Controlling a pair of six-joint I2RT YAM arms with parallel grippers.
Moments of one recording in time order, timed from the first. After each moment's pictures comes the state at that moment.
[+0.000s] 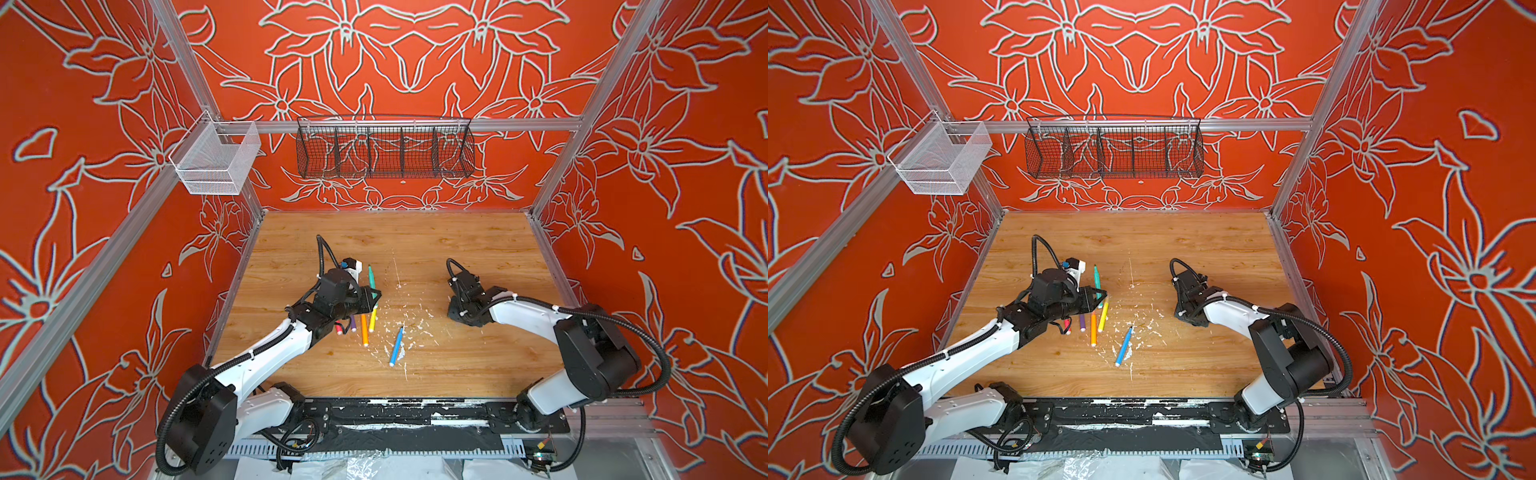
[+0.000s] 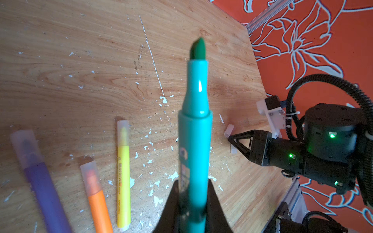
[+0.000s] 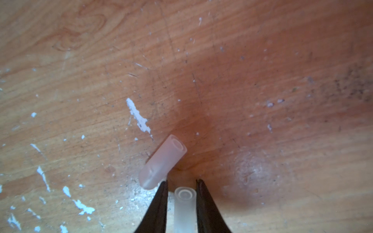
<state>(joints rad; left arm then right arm) -0.47 1.16 0.65 -0.08 0.25 -0.67 0.50 1.54 0.77 -0.45 0.15 0.82</state>
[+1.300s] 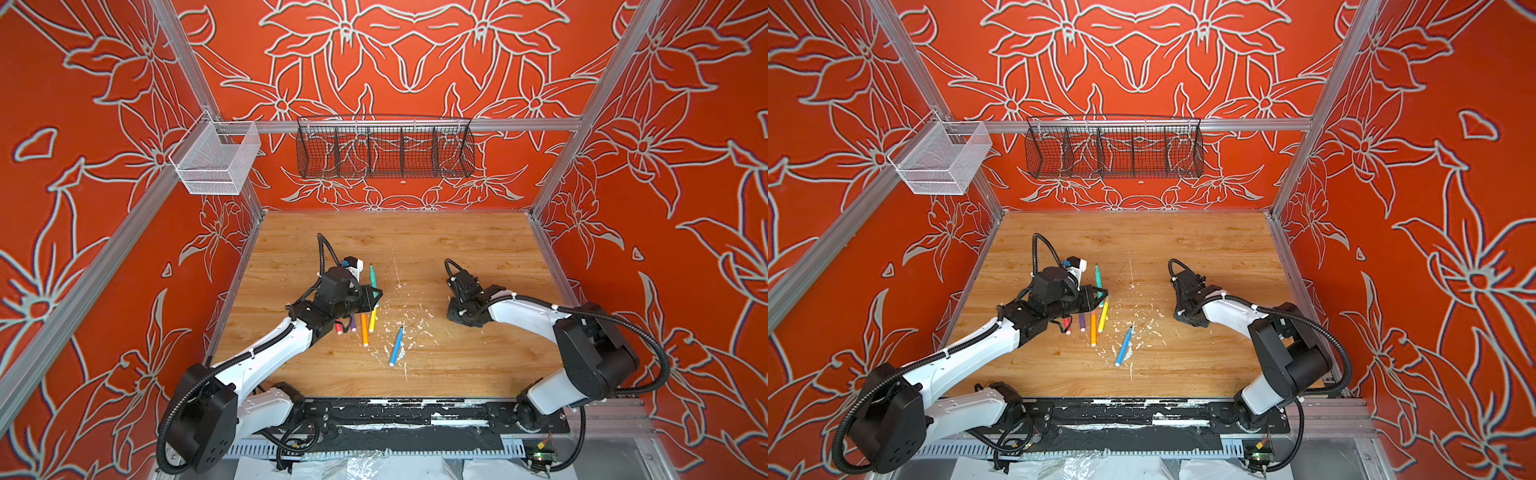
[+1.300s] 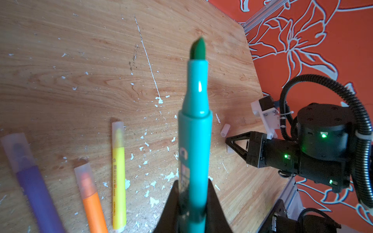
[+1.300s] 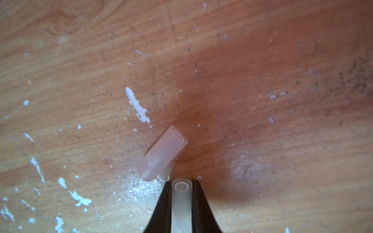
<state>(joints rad) -0.47 1.17 0.67 -0.09 0.27 -0.66 0.51 1.54 0.79 -0.50 0.15 0.81</state>
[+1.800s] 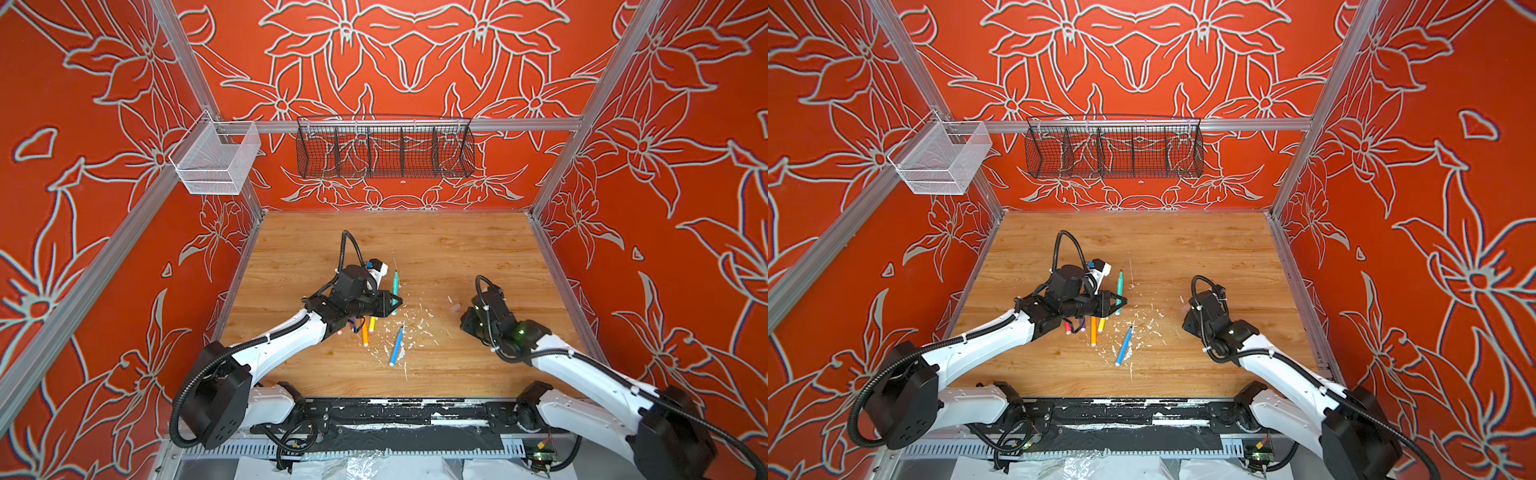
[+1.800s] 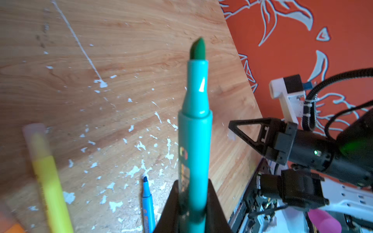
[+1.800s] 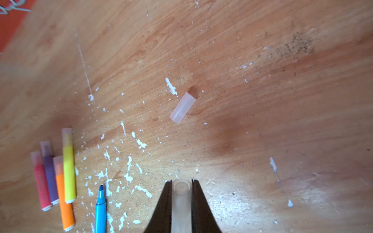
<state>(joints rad) -0.59 1.28 0.73 -0.05 0.42 -0.57 0.57 0.96 0.47 -0.36 0.17 0.99</state>
